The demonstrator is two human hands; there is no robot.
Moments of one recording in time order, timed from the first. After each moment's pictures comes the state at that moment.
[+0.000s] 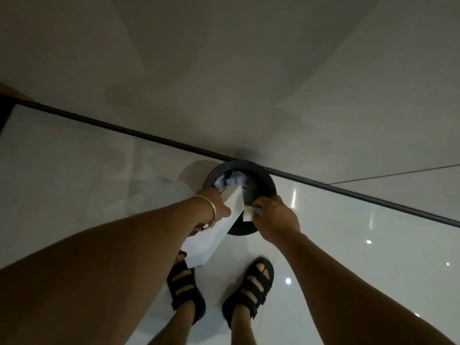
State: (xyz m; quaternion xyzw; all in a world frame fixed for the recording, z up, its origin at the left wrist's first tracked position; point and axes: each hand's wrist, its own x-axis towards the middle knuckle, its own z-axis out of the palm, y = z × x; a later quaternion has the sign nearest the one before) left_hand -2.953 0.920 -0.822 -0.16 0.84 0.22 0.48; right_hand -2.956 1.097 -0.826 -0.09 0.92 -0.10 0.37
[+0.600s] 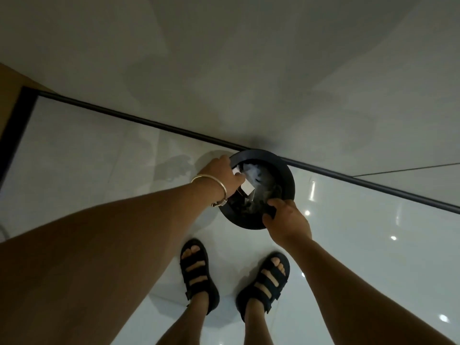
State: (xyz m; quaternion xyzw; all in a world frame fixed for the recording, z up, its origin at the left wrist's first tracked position) left_hand -2.972 0.908 -0.833 -0.22 0.88 0.27 0.32; right_hand -2.931 1.104 -0.868 -0.02 0.90 -0.18 0.38
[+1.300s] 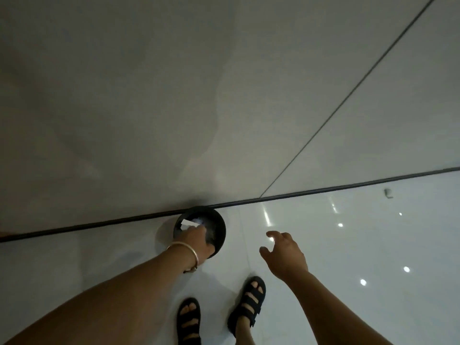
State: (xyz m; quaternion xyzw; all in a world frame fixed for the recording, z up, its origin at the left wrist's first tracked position) left_hand -2.924 0.977 -0.590 0.02 0.91 0.15 0.40; right_hand -2.858 1.203 -0.585 0.20 0.91 -0.23 0.27
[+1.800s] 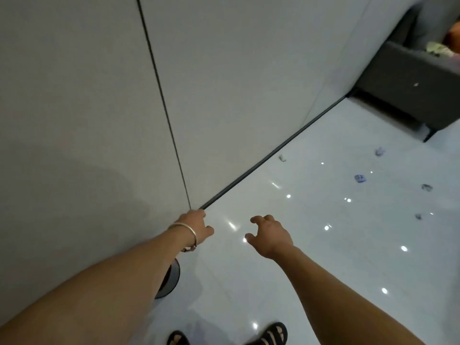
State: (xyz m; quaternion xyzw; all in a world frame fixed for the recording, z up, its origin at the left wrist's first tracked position) left_hand -2.876 1.188 -0.430 0.28 0.89 0.07 0.35; right_hand -2.710 1.339 -0.414 0.34 0.89 -0.23 0.18
